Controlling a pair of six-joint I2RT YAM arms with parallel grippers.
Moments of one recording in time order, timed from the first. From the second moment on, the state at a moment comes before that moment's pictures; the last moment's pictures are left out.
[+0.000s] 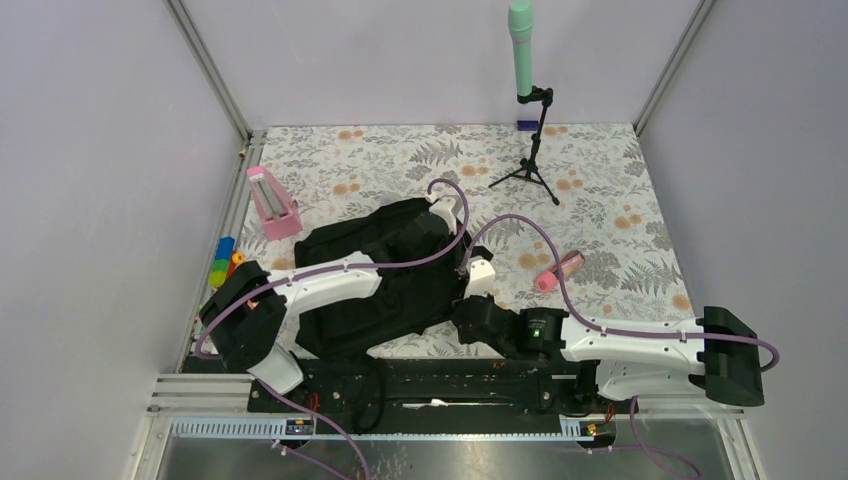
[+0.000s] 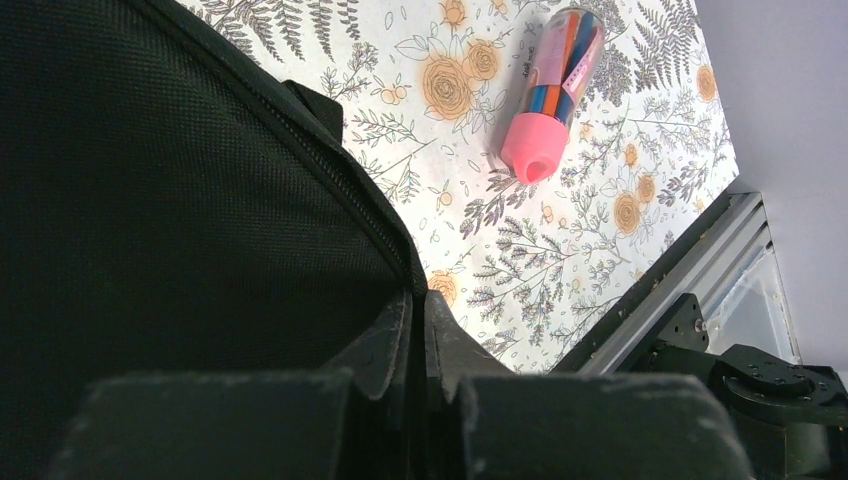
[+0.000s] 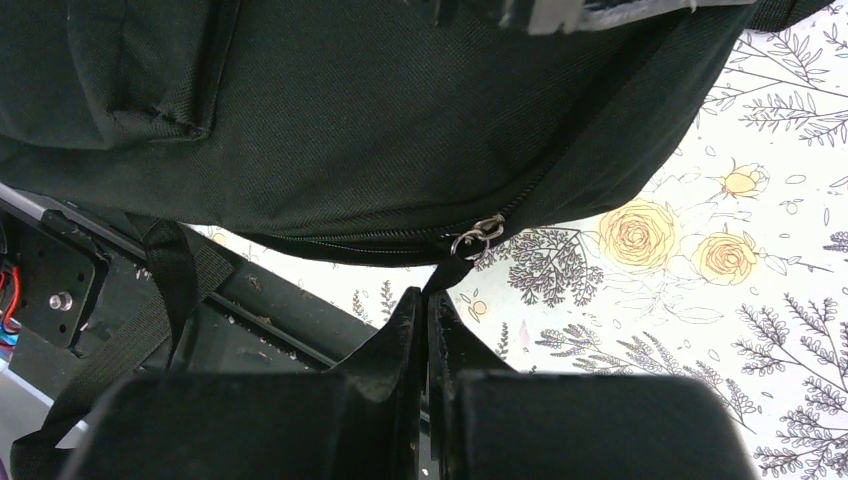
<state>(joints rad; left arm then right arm) -0.91 1.57 0.99 0.04 0.02 -0.68 1.31 1.13 0.68 -0.34 0.50 0.78</state>
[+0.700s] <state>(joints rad) -0.89 1.57 0.99 0.03 0.06 -0.66 1.42 1.24 0.72 -0.30 0.65 0.79</state>
